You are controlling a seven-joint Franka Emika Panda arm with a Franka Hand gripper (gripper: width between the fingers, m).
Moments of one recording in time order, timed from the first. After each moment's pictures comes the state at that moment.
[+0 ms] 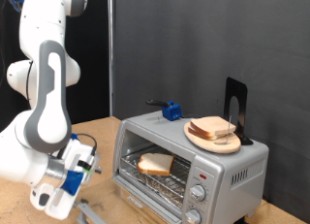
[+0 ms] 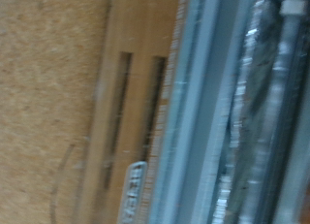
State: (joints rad) arm -0.05 0.31 -0.39 -2.44 1.13 1.87 -0.63
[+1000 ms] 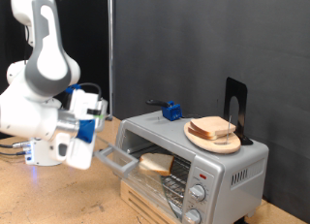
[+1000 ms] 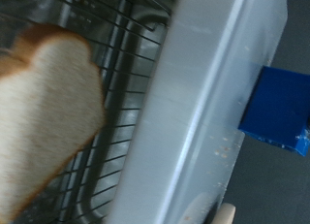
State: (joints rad) arm -0.02 -0.05 -0.33 -2.56 1.12 1.76 -0.49
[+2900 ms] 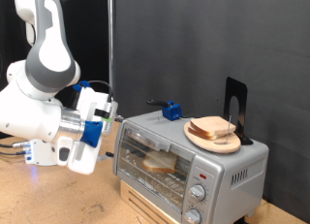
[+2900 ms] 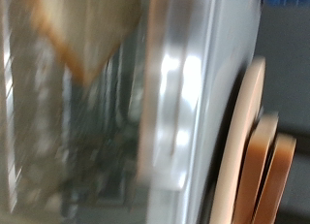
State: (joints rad) arm -0.06 0.12 -0.32 -2.32 1.23 1.75 -0.28
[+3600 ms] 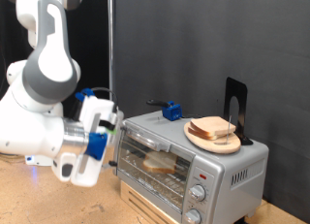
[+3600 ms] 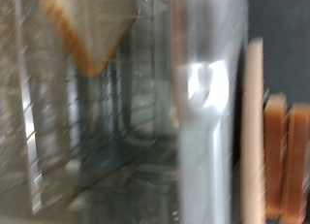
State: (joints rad) arm -0.09 0.32 -0.32 -2.09 1.17 1.58 -0.11
